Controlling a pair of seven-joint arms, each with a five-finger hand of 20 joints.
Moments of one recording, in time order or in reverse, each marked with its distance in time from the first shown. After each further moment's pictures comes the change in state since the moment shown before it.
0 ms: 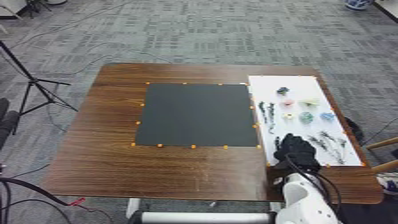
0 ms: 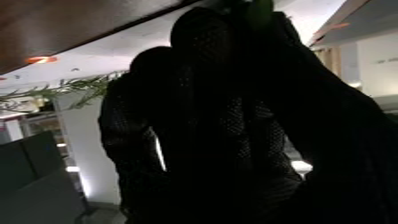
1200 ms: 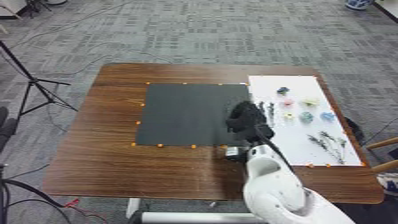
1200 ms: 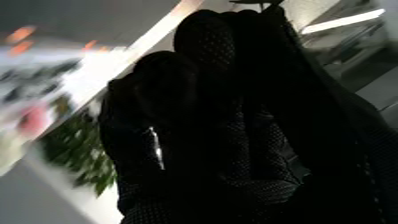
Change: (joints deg) left arm -2.0 2.8 1.3 5.8 -1.4 2.7 0.2; right arm 26.3 1.2 -21.5 4.7 23.6 14.8 -10.1
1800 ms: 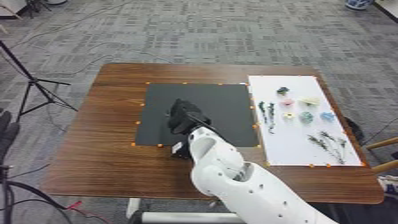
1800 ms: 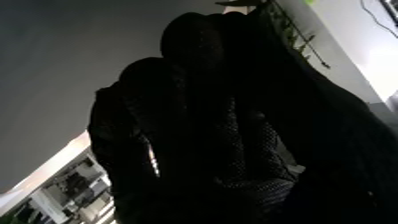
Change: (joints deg) left arm -0.4 0.8 1.7 0.3 -0.1 1.1 0.7; right arm 16.8 -17.7 -12.8 15.4 7.0 -13.9 0.3
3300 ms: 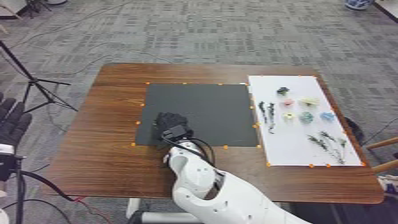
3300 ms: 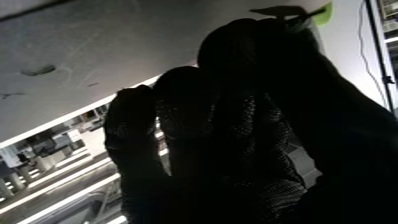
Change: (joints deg) left arm -5.0 2.4 4.2 1.4 1.3 0.2 0.9; right arm 1.0 -6.5 -8.0 12.3 -18.9 2.9 0.5
